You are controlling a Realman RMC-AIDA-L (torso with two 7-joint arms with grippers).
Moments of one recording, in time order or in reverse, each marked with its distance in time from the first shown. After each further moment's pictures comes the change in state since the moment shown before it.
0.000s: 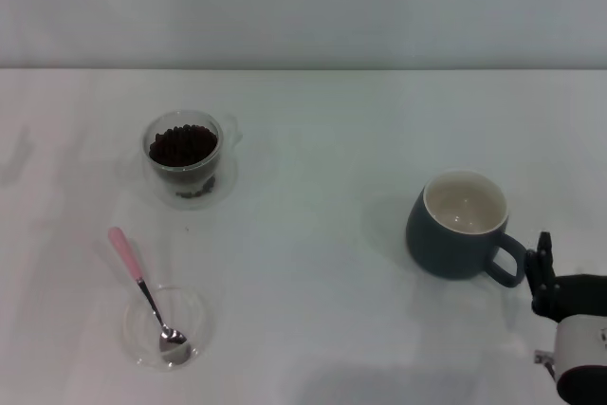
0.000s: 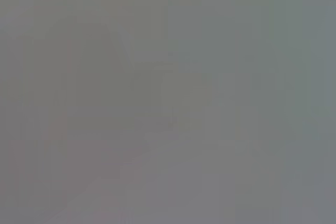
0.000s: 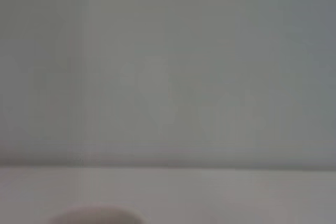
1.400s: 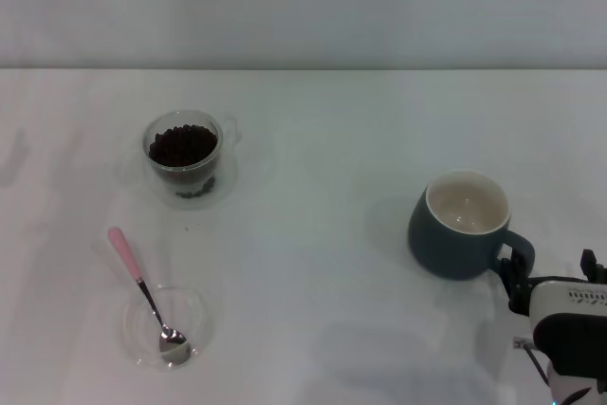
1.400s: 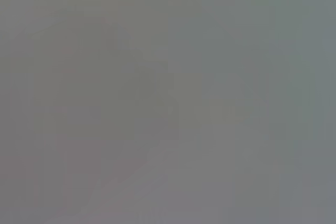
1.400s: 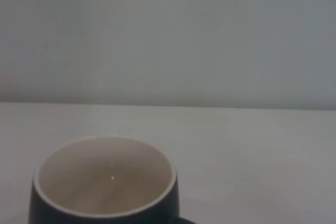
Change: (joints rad) left arm 0.013 0.000 0.000 0.009 0.000 0.000 -0.006; right arm 0.014 0.001 0.154 -0.100 0.079 0.276 0.003
